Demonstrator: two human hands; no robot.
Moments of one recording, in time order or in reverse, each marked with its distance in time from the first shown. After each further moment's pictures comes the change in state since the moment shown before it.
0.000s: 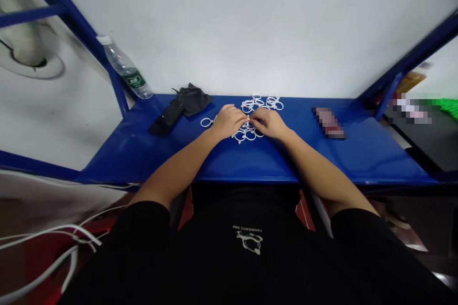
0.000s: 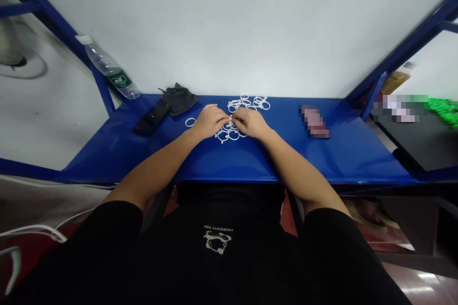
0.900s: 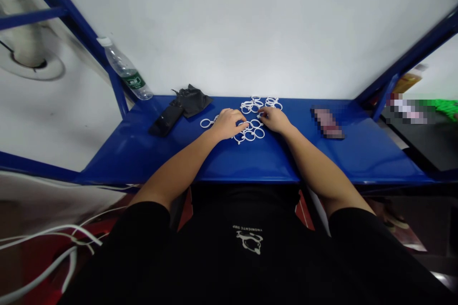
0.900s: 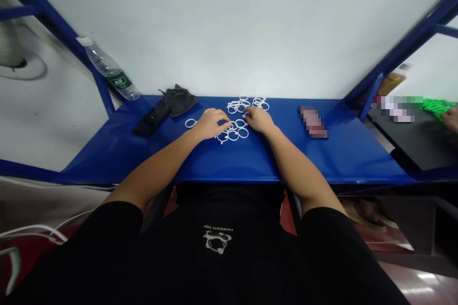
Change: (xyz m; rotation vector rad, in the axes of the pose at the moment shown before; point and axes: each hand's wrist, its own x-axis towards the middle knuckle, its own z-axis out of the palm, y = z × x) left_hand -0.002 -0.003 0.008 -0.036 -0.054 -0.087; right_hand 0.003 0.055 0.003 -0.178 -0.062 0.425
